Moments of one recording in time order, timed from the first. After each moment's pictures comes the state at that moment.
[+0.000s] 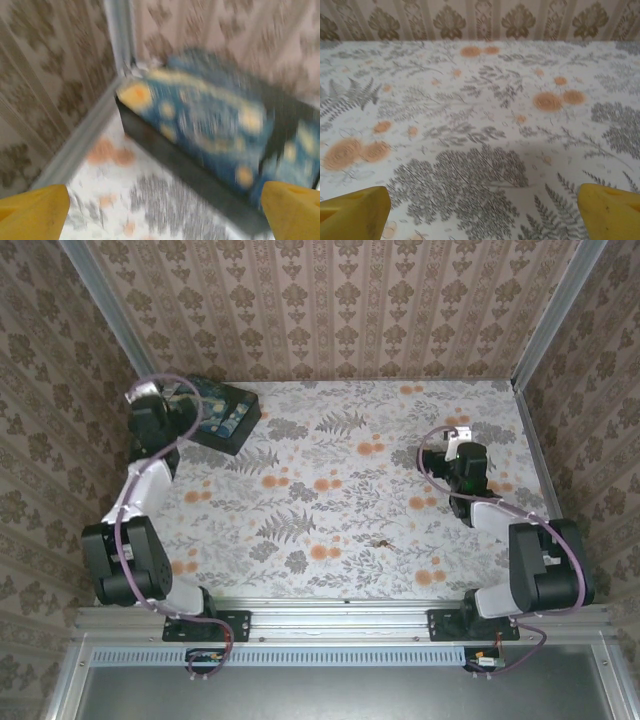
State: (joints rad) left arm 0.10 1.50 1.12 -0.02 -0.14 -0.26; right arm 0.04 1.41 0.57 0.43 0.05 0.03
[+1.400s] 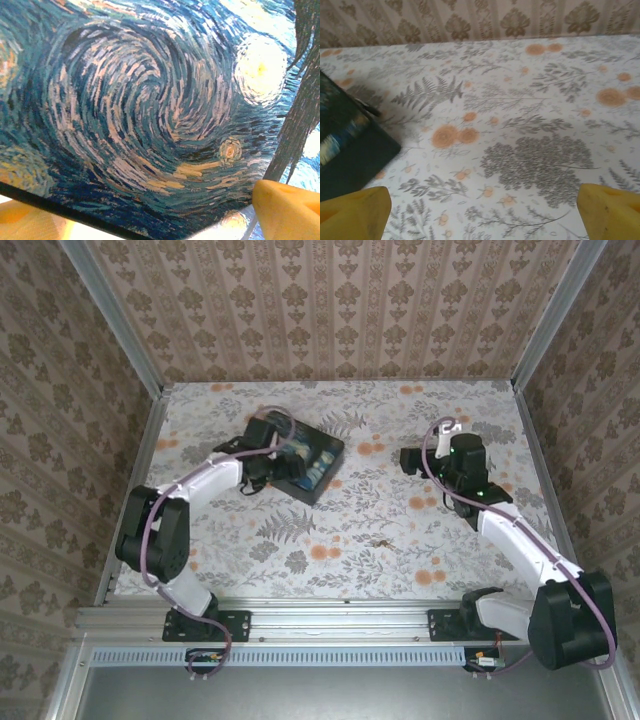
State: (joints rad) left arm -0.47 1.64 1.09 -0.52 0.19 -0.54; right arm 0.19 1.16 0.73 -0.05 -0.04 0.17
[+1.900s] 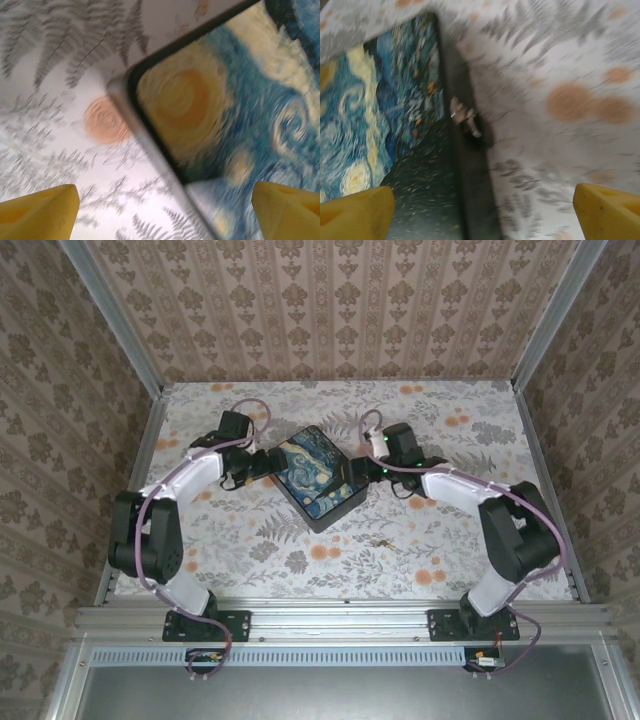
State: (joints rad) left arm -0.30 1.65 1.15 -0.59 0.29 -0.48; right arm 0.42 1.67 0.98 -0.07 -0.26 0.23
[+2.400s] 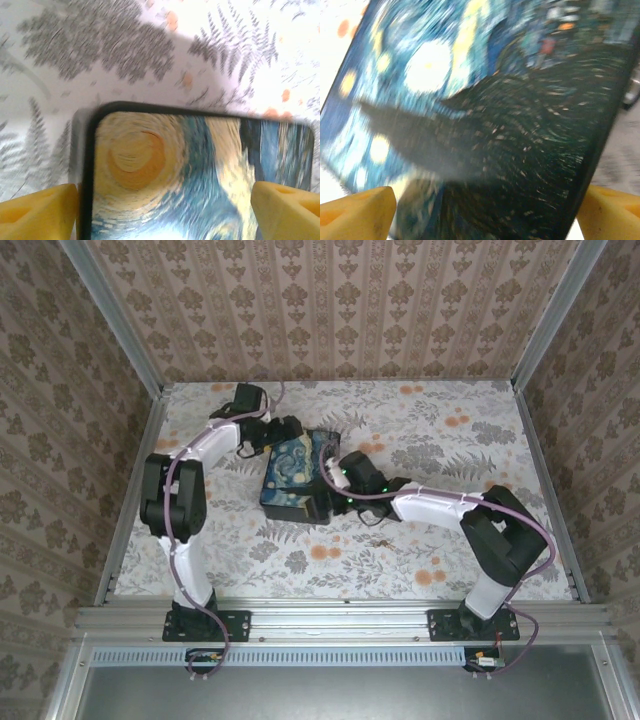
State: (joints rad) left arm -0.30 1.97 1.51 -0.49 0.39 -0.51; right arm 0.73 1.69 0.97 -0.06 -0.26 0.38
